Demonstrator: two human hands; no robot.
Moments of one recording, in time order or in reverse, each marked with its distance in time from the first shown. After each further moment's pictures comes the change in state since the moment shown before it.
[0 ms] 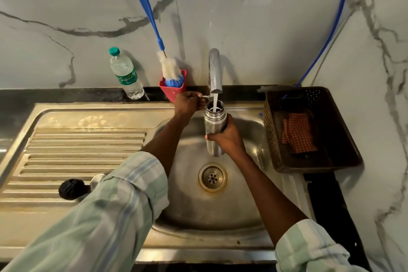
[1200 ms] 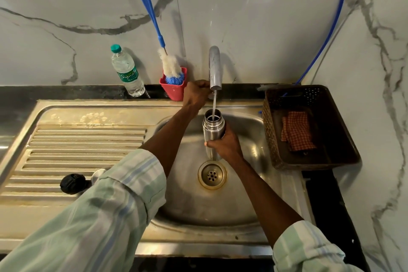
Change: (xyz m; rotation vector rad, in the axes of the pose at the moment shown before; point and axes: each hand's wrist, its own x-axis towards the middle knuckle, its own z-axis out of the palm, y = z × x) left_hand -0.001 0.022 0.018 0.146 -0.023 0.109; right_hand -0.011 0.030 0.010 0.020 -0.022 0.008
